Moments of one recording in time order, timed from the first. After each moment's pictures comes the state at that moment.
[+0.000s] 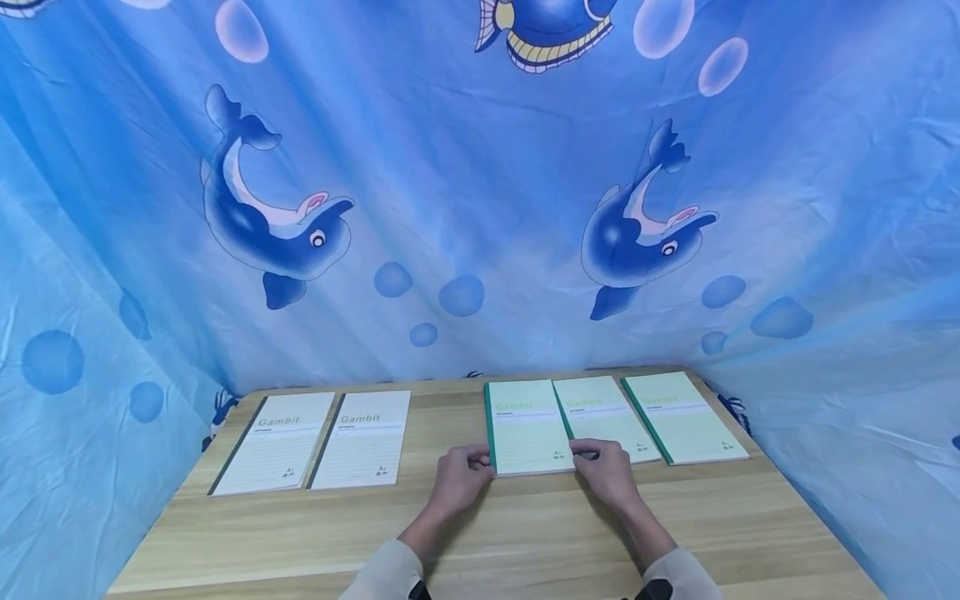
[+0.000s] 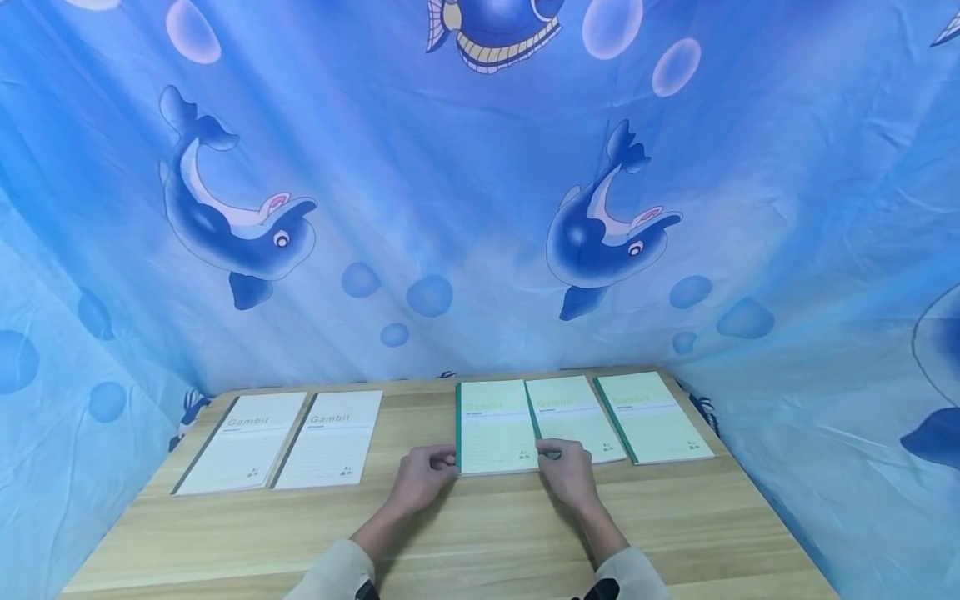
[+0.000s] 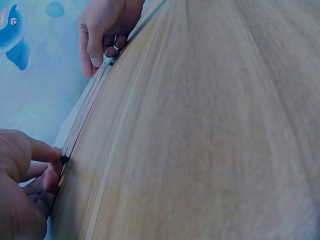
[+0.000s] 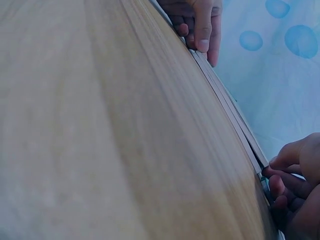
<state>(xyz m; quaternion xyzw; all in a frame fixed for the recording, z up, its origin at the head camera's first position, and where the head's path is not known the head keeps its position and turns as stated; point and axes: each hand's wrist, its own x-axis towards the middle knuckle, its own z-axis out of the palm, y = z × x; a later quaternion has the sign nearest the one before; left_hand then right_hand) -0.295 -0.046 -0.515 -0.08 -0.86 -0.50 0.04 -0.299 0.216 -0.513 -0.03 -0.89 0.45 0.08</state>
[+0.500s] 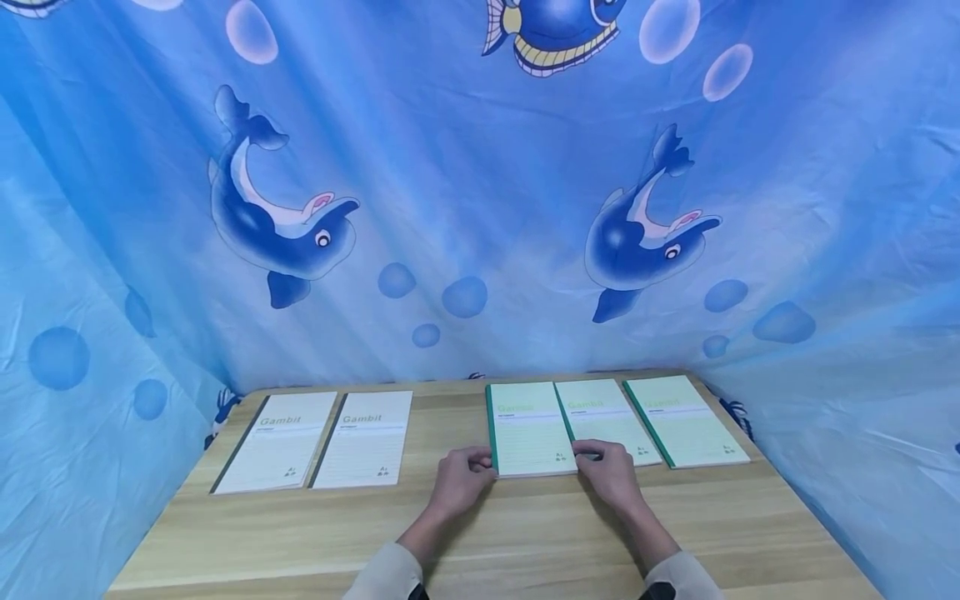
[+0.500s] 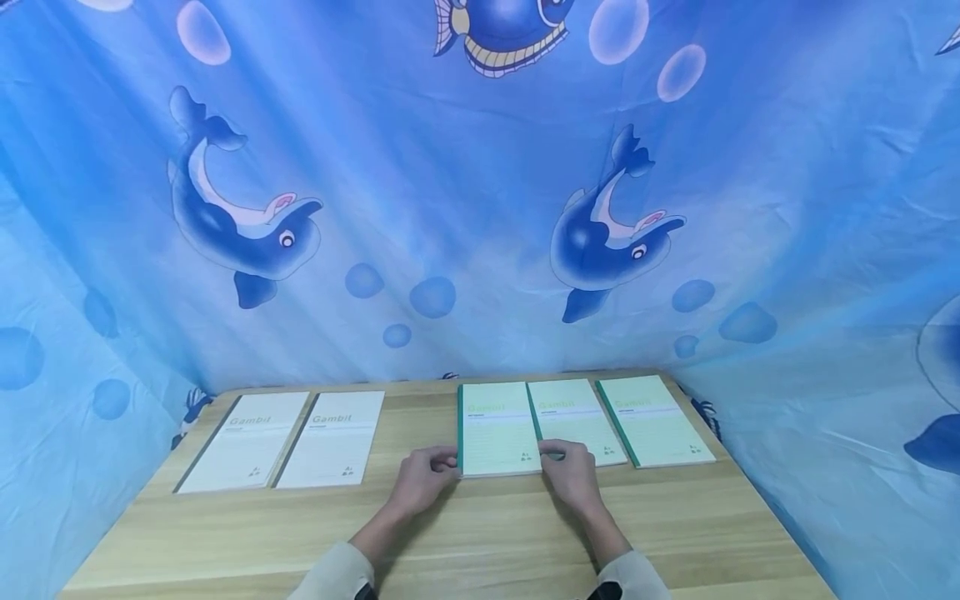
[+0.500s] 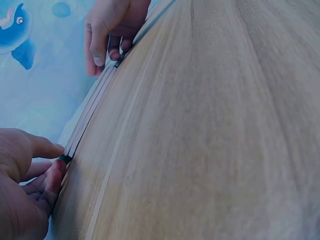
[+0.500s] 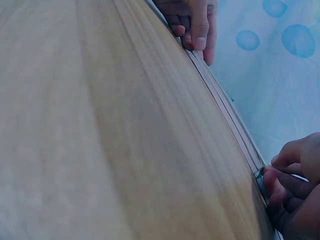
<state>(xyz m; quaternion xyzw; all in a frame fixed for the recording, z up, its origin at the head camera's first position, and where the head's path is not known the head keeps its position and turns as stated) -0.293 -0.052 -0.516 -0.09 -0.86 -0.51 0.05 -0.298 0.217 -0.513 -0.04 -0.88 0.46 0.09</state>
